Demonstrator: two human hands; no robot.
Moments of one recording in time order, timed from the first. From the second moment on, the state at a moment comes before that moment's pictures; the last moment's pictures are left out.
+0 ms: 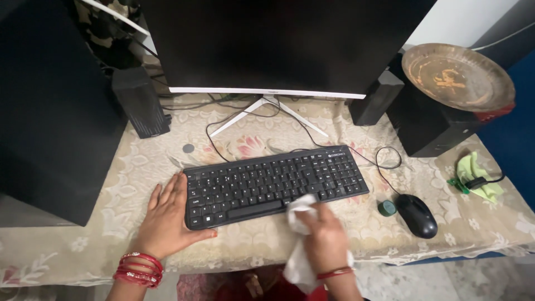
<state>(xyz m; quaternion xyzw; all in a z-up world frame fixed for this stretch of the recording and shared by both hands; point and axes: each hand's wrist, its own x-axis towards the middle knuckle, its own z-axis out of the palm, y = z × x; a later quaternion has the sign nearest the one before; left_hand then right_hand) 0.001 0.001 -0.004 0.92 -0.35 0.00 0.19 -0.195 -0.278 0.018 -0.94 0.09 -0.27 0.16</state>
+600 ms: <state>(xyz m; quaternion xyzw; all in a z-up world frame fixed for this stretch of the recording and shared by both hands) 0.022 0.037 -0.027 0.86 -0.43 0.02 0.27 -0.139 -0.153 0.009 -0.94 -0.15 -0.22 0.20</state>
